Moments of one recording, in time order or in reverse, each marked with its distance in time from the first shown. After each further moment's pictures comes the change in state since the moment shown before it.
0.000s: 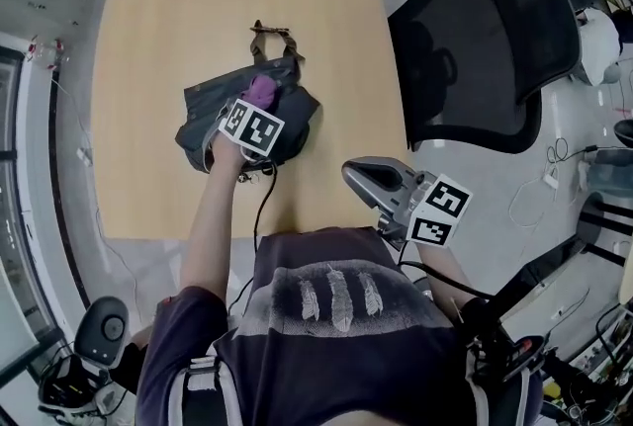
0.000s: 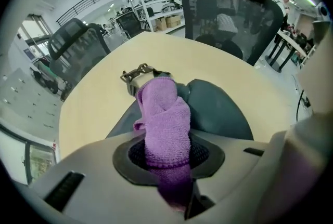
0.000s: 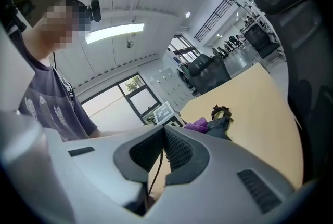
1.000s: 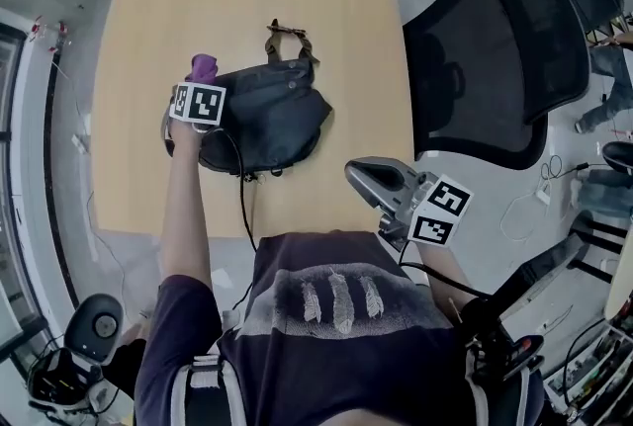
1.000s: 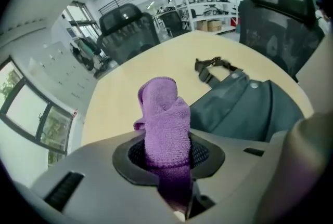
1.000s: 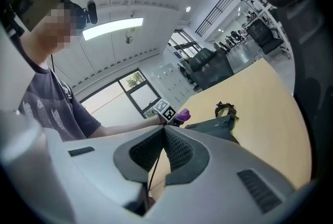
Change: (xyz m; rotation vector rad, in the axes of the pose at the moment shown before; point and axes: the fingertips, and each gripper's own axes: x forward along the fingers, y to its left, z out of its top) left arm -0.012 0.162 -0.061 -0.306 -0.021 0.228; right arm 0.029 -0.002 0.001 0.007 0.055 0.011
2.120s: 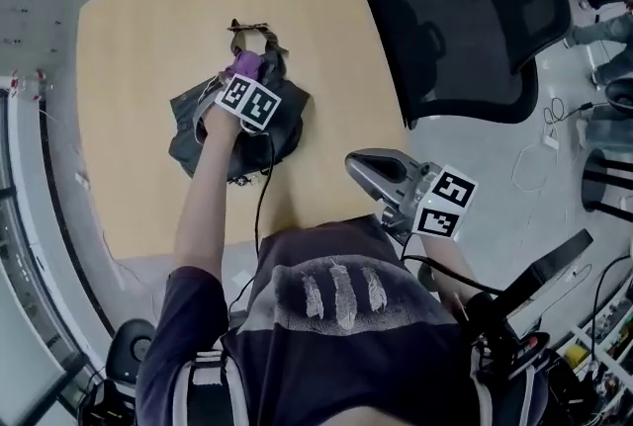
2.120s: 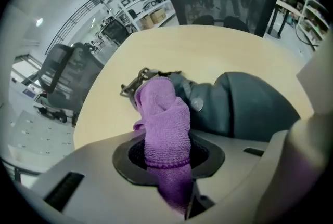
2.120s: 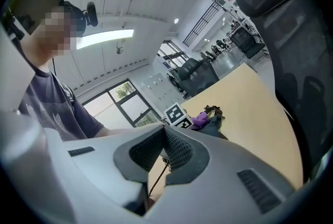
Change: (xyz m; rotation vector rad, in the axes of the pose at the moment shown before) left arm 0.035 -0.162 0.066 0.557 0.029 -0.084; right arm -0.046 -0.019 0.002 0.084 -0.125 -0.107
